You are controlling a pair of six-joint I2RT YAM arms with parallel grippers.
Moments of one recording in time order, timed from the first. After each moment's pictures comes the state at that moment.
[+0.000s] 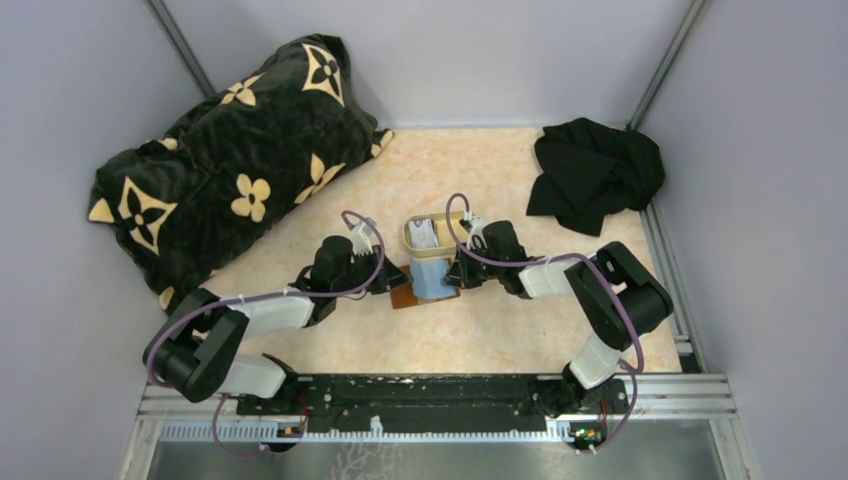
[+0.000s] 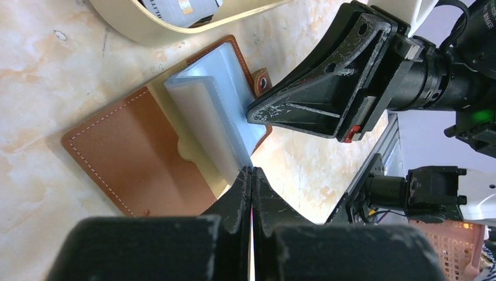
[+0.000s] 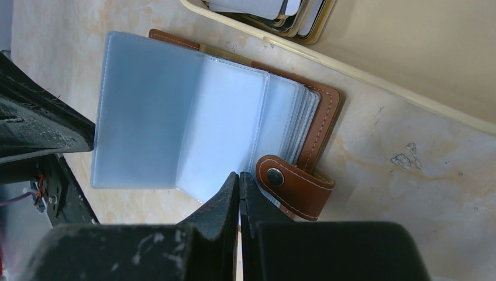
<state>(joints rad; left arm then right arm) -0.57 1.37 0.40 0.54 0.38 -0.77 0.55 1.65 0.60 0.37 -0.47 0.44</state>
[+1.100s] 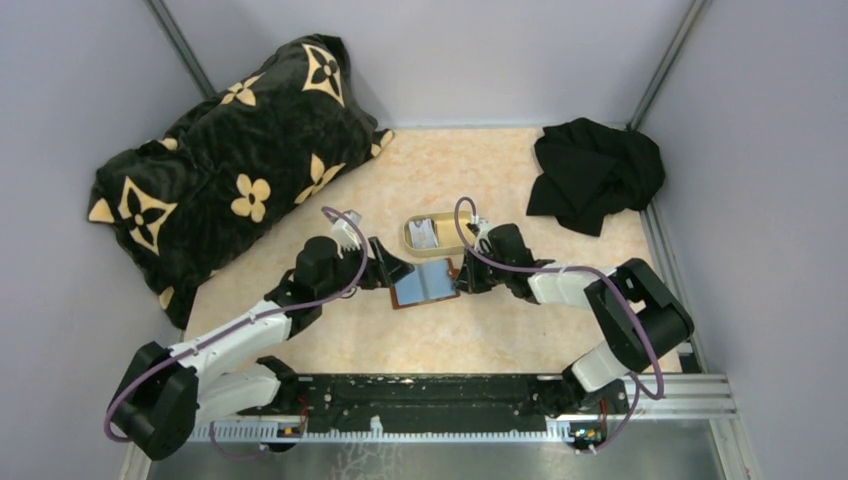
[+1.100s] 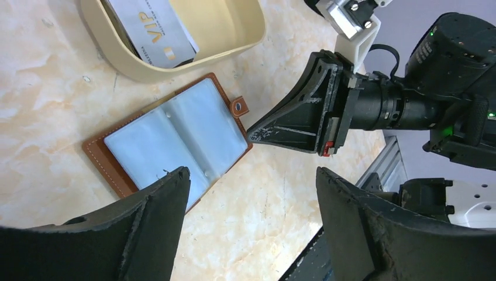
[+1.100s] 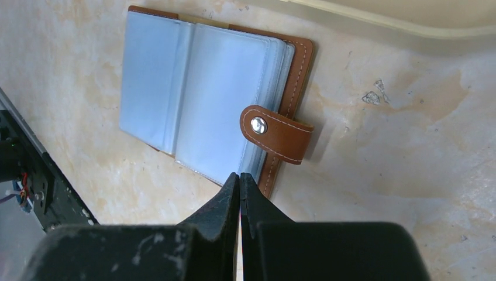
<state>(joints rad) -0.61 1.08 0.43 0.31 0.24 -0.73 0.56 1.51 0.57 0.21 -0.40 0.43</state>
